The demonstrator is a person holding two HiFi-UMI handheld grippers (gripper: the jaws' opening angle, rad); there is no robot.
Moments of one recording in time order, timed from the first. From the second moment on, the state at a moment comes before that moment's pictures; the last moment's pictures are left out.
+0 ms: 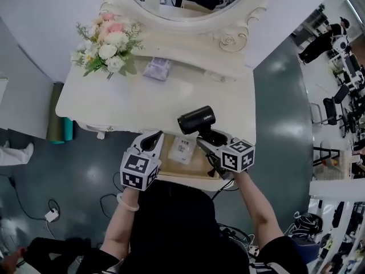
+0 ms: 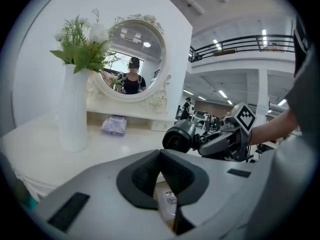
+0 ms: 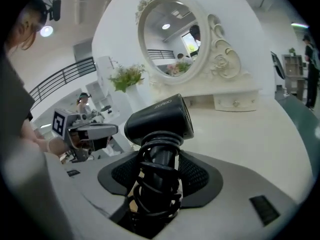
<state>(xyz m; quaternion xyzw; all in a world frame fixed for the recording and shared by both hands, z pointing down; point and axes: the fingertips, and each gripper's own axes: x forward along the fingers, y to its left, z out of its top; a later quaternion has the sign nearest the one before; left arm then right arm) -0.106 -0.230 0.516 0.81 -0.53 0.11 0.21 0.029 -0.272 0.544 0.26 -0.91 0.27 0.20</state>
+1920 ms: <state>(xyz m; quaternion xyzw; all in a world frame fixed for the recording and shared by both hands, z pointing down) -0.102 -0.156 0.615 0.73 -0.60 0.15 0.29 -0.029 -0.161 0.690 -0.05 -0.91 0.06 0.42</state>
